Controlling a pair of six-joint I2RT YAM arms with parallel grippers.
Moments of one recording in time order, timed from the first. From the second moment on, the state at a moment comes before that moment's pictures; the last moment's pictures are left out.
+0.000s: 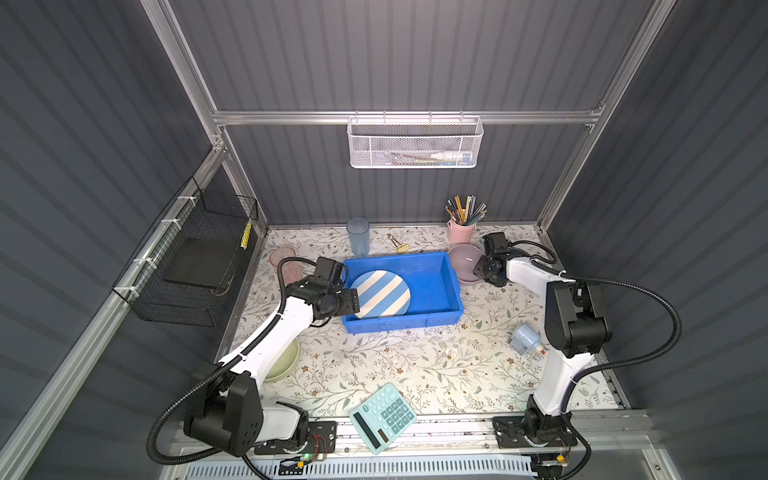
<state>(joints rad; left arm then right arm) -0.36 1.35 1.03 -0.73 0.03 -0.44 0.15 1.92 1.31 -0.41 0.19 0.65</state>
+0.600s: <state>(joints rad) -0.36 1.35 1.03 -0.73 0.04 -0.44 0.16 1.93 1.46 -0.53 0.27 0.50</state>
